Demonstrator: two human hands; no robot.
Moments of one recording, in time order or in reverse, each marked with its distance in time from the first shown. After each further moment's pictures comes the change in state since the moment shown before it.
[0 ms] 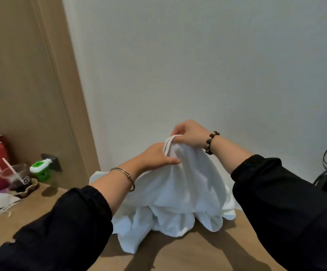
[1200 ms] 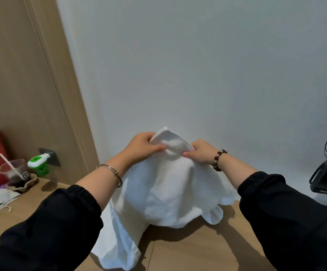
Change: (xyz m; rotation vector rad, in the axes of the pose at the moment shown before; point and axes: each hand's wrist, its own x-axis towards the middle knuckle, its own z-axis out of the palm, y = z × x) left_hand -0.009 -0.022 -0.012 -0.009 0.226 0.002; right_hand -0.033 0.064 0.037 -0.116 -0.093 0.257
